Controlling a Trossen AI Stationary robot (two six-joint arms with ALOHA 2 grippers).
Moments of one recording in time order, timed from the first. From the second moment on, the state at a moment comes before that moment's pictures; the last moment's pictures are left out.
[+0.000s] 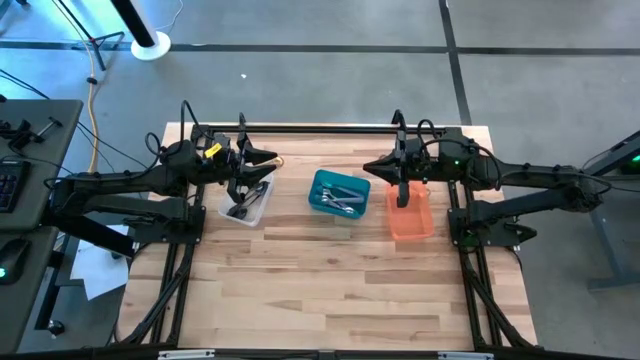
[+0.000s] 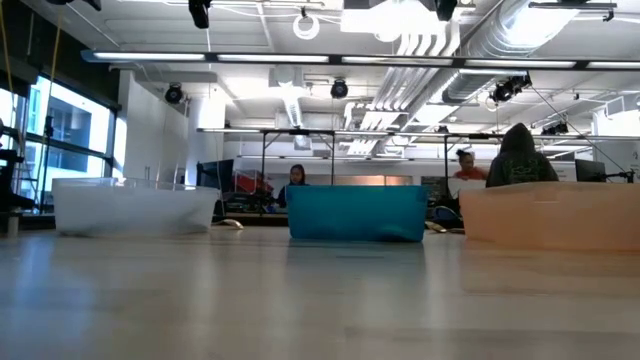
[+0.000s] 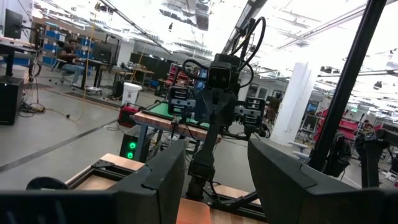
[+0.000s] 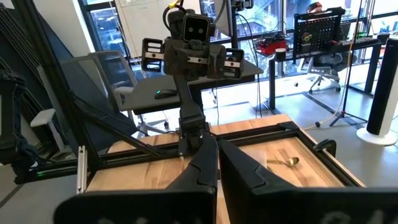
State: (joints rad) left arm 0.18 0.82 0.63 0.42 0.08 -0.28; right arm -0.13 0.98 0.90 0.05 -0.09 0.13
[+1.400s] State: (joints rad) left arm 0.81 1.30 1.03 -0.61 -0.18 -0.27; right arm -0.14 0.98 0.90 -0.03 -0.11 0.17
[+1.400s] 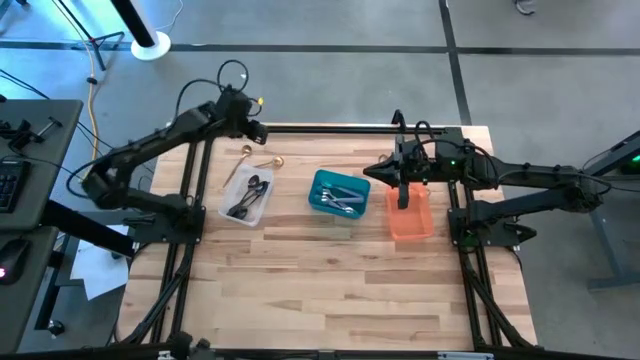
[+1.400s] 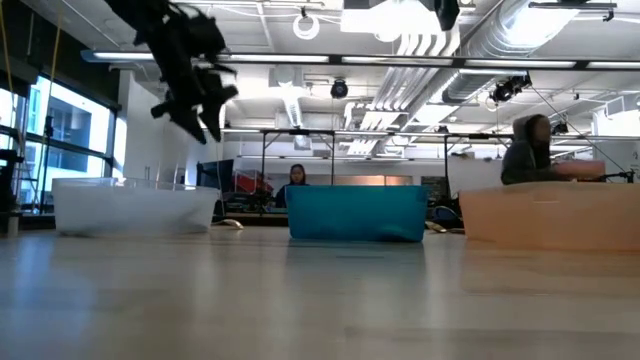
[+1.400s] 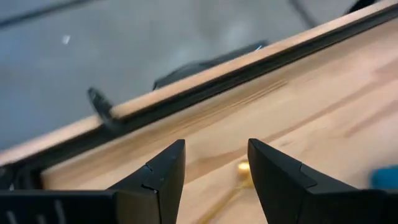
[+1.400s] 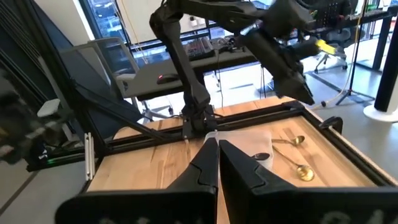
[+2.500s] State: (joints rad) left arm 0.98 1.73 0.99 -0.75 0.02 -0.15; right arm -0.14 1.04 0.90 -0.04 -0.12 0.20
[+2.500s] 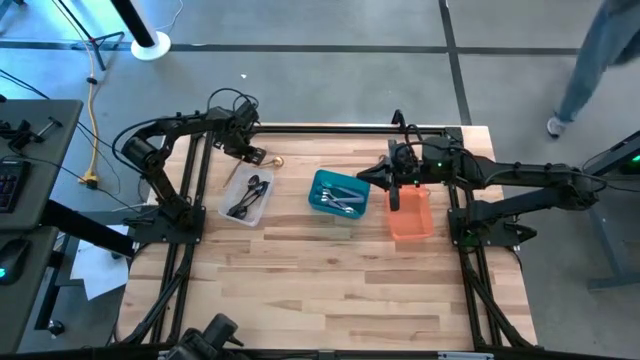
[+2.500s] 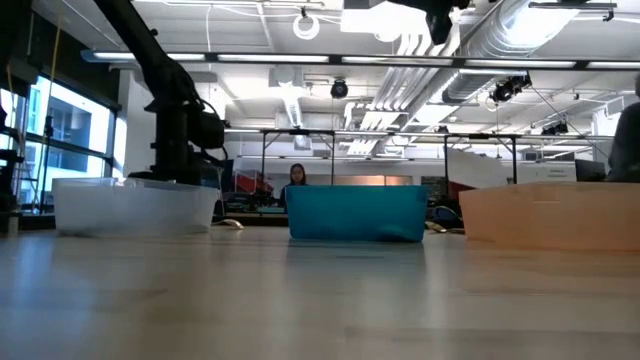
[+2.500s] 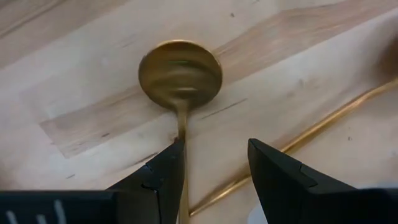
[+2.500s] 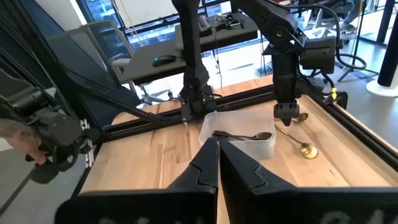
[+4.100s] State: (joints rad) left arm 0.99 1.71 0.98 -0.77 -0.01 -0.04; right arm -0.14 1.04 0.90 -0.03 -0.13 0.21
